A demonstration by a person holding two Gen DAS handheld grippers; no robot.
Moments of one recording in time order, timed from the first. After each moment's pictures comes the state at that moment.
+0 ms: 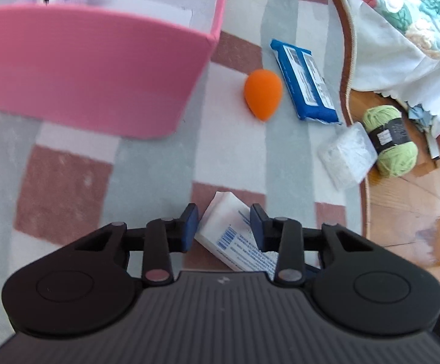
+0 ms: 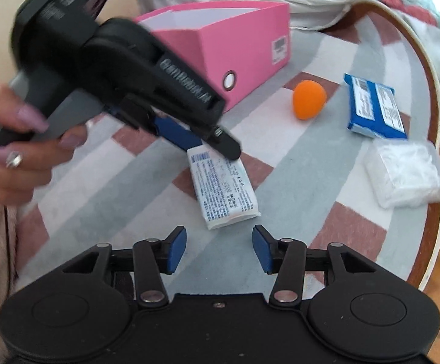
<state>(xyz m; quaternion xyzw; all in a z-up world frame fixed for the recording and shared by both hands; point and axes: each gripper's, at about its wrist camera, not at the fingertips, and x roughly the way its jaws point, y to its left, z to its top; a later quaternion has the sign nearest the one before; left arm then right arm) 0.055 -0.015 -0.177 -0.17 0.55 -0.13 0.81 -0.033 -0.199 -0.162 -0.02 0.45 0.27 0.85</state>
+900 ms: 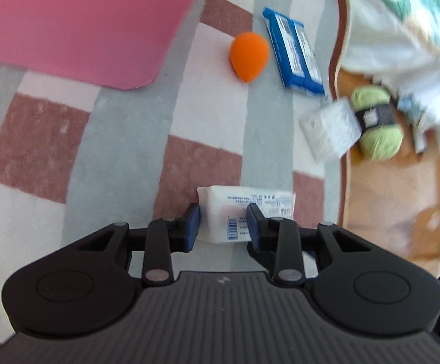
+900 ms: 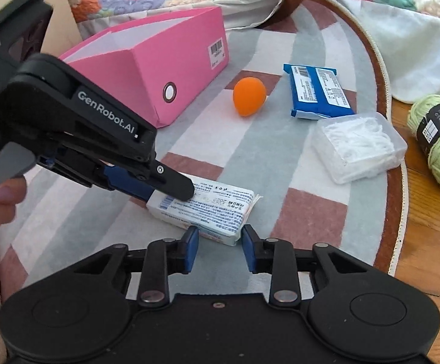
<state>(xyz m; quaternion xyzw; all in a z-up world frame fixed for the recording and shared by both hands) 0.046 -0.031 -0.178 -0.18 0.60 -0.14 0.77 -0.034 -0.207 -0.160 0.00 0.44 0.18 0.88</state>
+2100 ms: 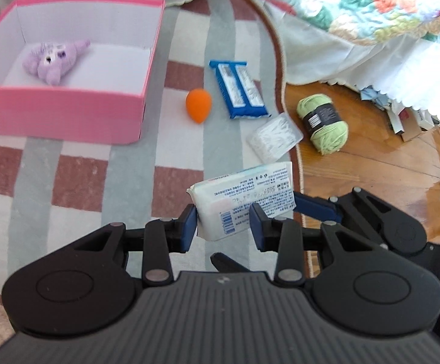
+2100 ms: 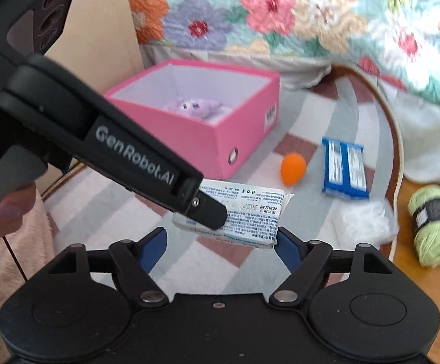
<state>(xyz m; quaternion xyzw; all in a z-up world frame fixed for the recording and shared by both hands) -0.004 -0.032 -0.049 -0.12 0.54 -0.16 0.82 -0.052 -0.182 -0.044 -0.05 0.40 0.24 0.88</state>
